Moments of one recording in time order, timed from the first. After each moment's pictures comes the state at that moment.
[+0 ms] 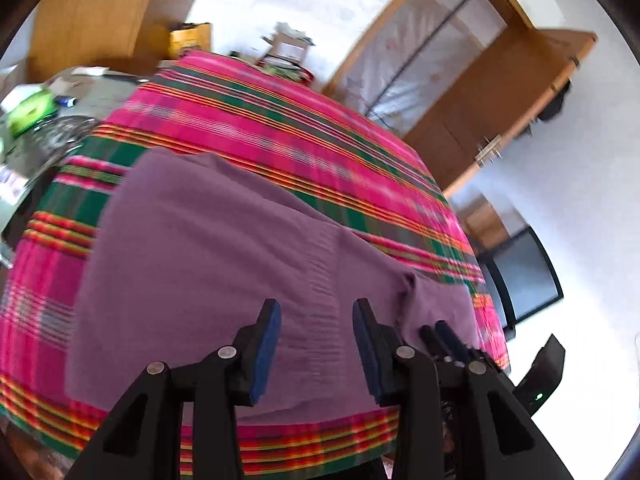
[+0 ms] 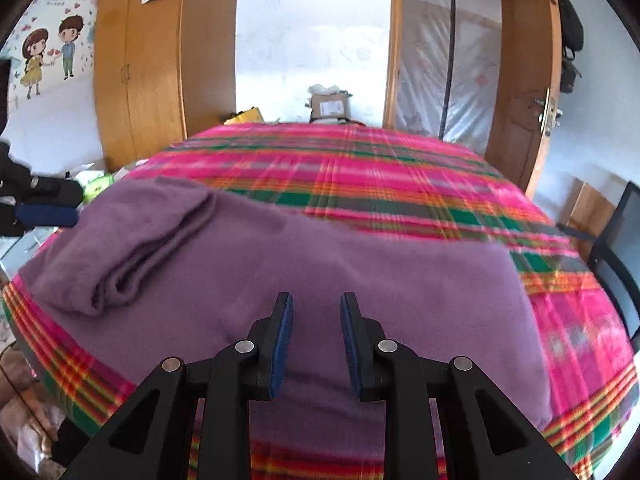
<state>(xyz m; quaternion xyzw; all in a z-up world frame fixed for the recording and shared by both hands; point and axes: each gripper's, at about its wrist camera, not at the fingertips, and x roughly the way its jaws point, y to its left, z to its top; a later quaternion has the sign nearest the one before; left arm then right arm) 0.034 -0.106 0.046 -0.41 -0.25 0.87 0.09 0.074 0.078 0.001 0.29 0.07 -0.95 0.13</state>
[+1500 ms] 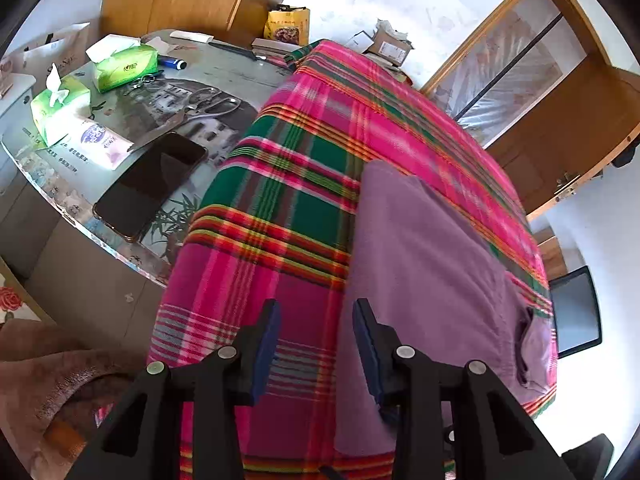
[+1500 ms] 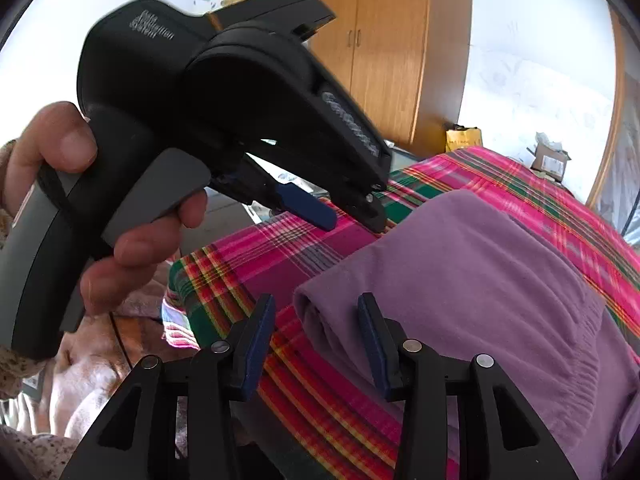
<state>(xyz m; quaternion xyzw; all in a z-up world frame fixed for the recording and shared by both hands) 0.042 -0.254 -0.001 -0.47 -0.27 0.84 -0.02 0.140 -0.166 -0.016 0.27 0.19 -0.83 0.45</state>
